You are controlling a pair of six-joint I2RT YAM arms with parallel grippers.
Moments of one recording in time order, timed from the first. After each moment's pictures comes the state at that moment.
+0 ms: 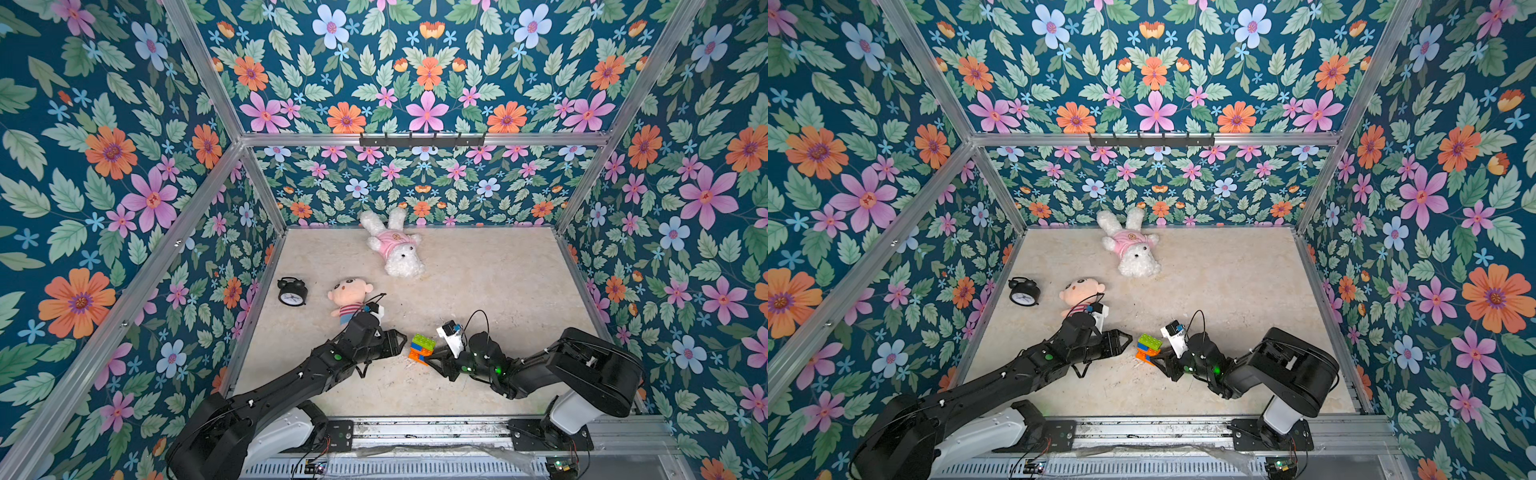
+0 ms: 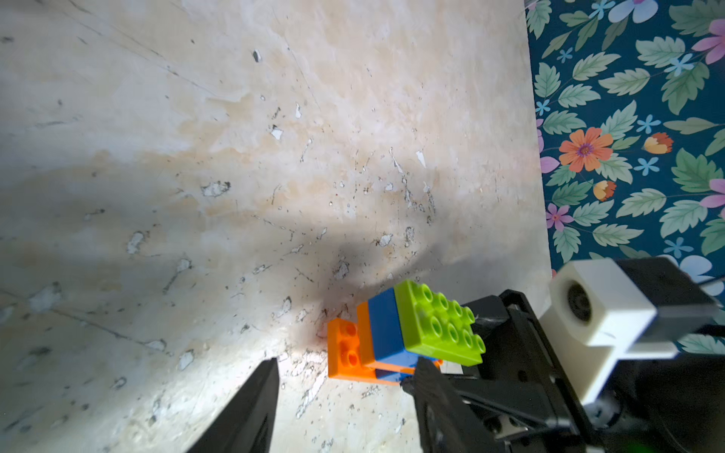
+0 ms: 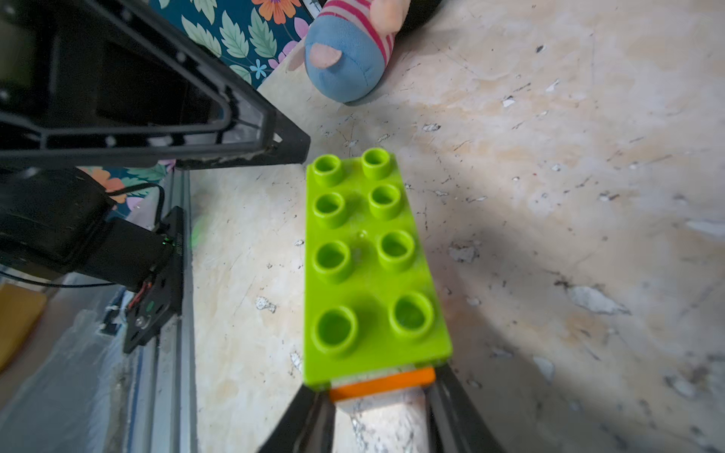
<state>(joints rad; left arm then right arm) -0.73 1.04 0.44 -0.08 0.17 -0.84 0.89 1.63 0.28 0.89 -0.37 0.46</state>
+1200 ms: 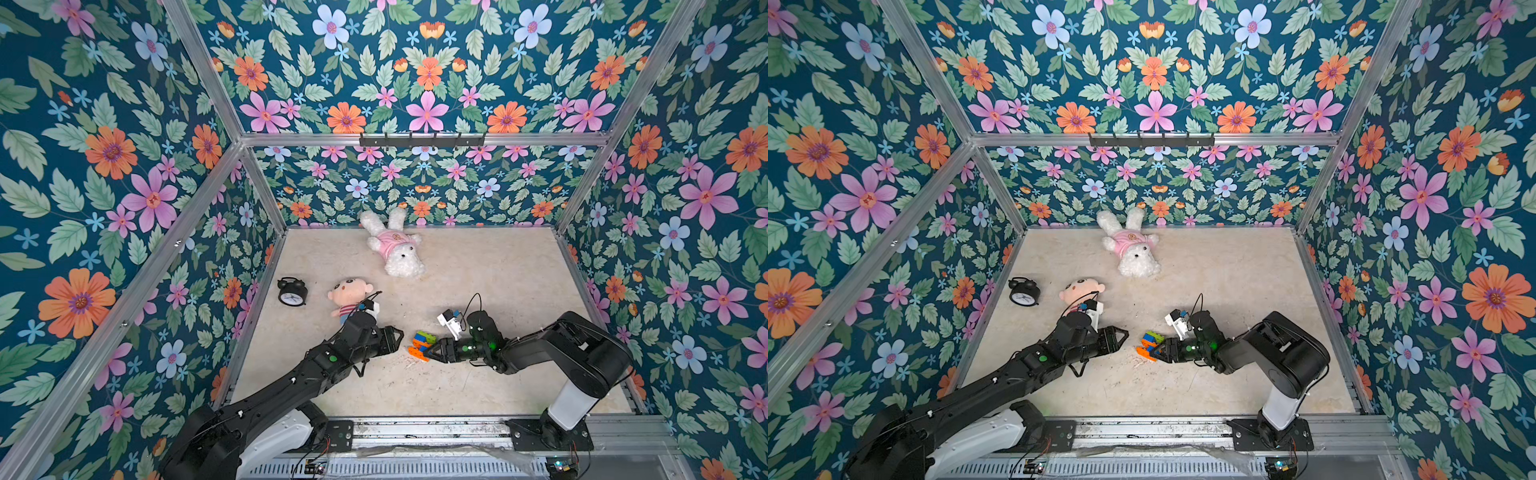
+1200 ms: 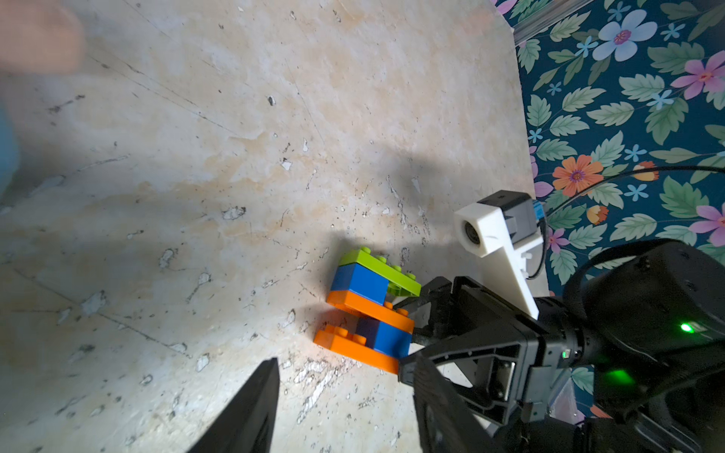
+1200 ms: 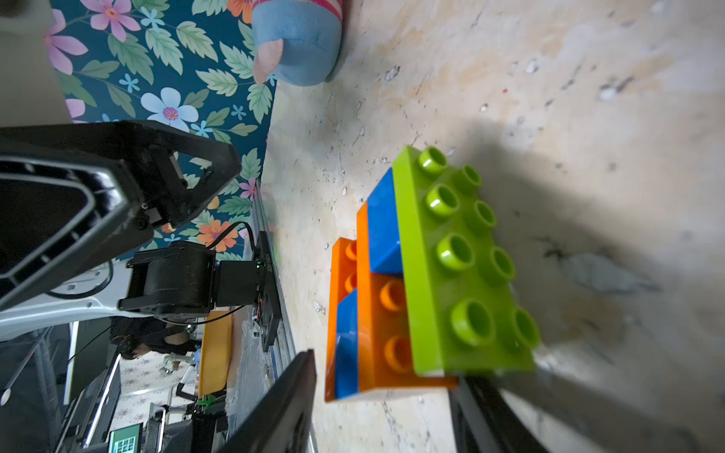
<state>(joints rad) -0.73 1.00 0.46 -0.12 0.12 -0.84 0.70 1.68 0.41 0.64 -0.70 0.73</state>
